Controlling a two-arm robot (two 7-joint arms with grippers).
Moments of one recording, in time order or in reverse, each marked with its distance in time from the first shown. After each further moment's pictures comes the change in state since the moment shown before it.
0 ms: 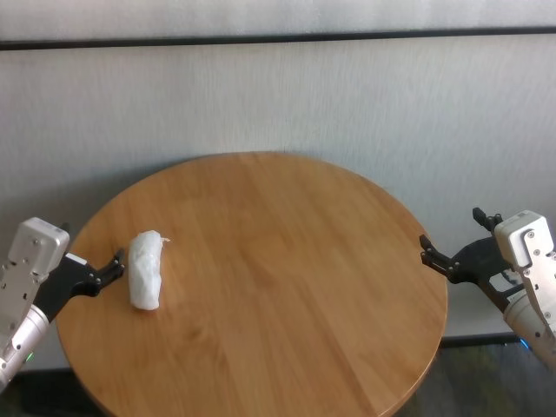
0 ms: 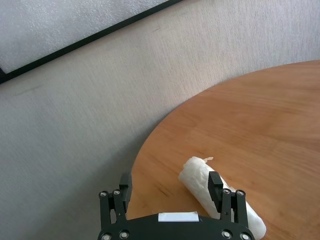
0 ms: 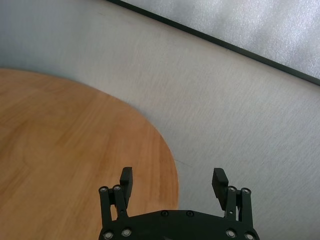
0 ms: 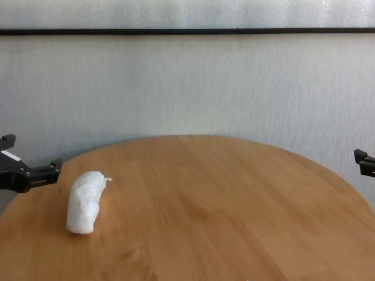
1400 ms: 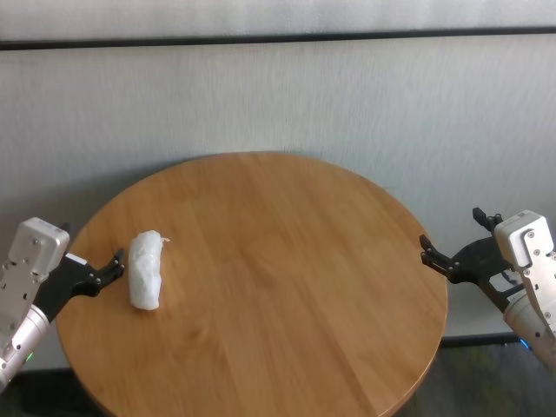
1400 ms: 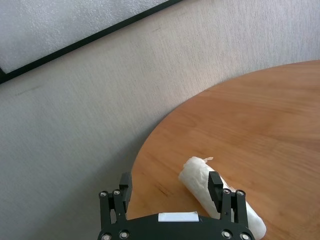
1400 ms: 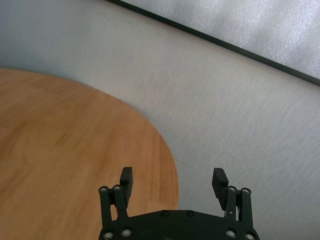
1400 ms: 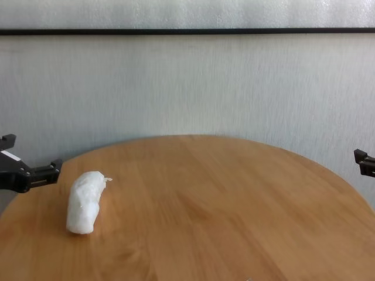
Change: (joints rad) left arm 0.000 0.000 0.000 0.000 0.000 0.000 0.000; right arm 0.000 0.000 0.000 0.000 0.000 0.000 0.000
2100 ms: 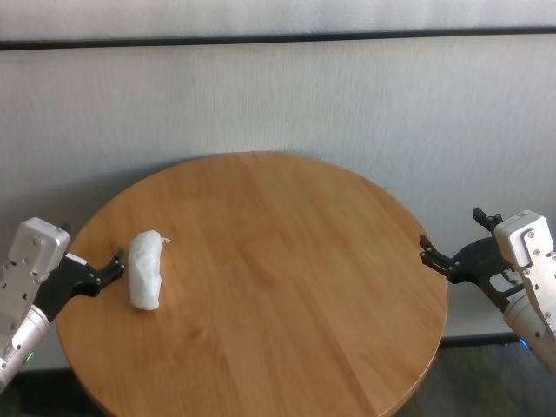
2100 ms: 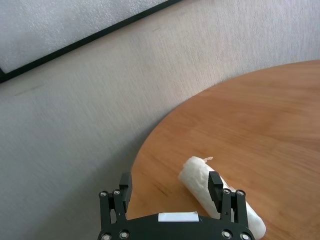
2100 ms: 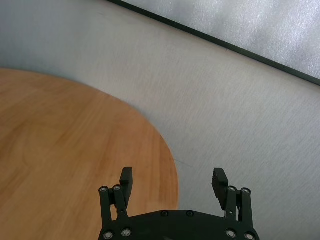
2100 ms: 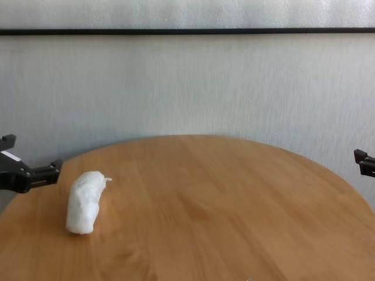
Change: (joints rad) left arm 0.011 0.005 -0.011 -0.023 -0.016 0.027 -0.014; right arm 0.000 0.000 0.000 0.000 0.000 0.000 0.000
